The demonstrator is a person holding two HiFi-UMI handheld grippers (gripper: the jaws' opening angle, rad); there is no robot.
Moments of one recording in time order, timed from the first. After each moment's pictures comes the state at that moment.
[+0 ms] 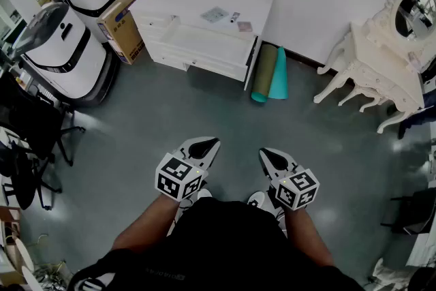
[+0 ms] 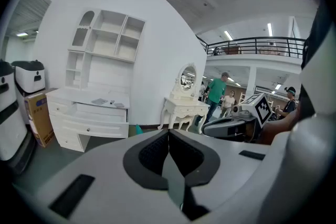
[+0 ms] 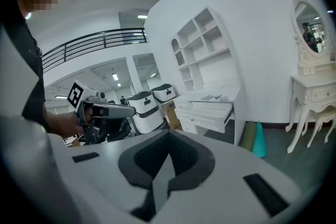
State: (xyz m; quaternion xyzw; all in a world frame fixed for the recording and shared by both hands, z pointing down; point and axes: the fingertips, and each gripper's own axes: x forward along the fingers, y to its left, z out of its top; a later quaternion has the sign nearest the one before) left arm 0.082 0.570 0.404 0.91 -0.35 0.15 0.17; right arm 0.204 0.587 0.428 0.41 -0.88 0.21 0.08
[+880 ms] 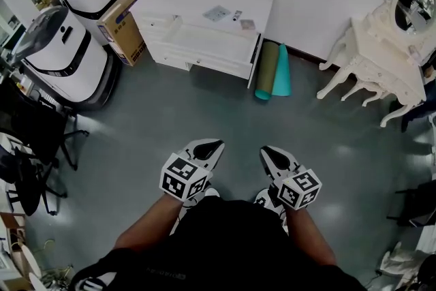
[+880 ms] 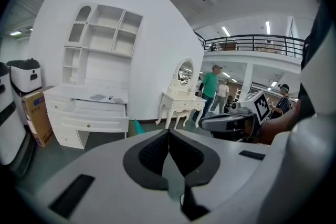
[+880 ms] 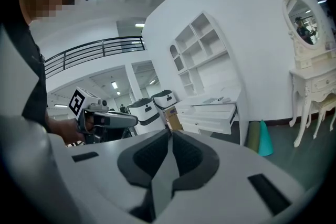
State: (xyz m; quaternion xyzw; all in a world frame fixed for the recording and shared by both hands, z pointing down) left arm 0.061 0.579 0.415 0.91 -0.32 0.17 0.17; right arm 0.175 0.593 0.427 0.42 -0.88 0.22 0.03
